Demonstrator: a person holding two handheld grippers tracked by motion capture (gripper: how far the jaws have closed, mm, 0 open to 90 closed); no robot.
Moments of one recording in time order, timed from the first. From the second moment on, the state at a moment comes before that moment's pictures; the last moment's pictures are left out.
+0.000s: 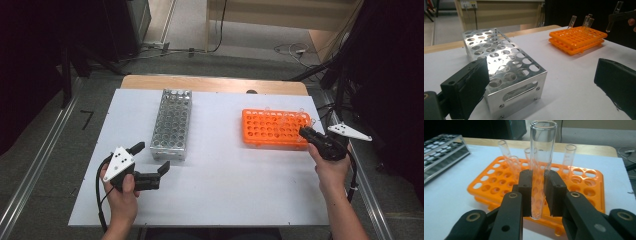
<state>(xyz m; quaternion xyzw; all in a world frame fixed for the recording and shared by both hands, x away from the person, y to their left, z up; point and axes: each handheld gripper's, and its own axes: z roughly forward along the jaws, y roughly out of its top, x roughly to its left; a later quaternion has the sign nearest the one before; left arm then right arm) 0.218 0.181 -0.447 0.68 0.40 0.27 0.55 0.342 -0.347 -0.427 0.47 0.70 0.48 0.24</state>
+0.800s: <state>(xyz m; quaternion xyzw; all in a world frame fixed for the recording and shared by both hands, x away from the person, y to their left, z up) 0.255 0.114 -0.399 0.71 0.33 0.20 0.59 0.303 -0.265 -0.404 0.37 0.76 0.51 0.18</state>
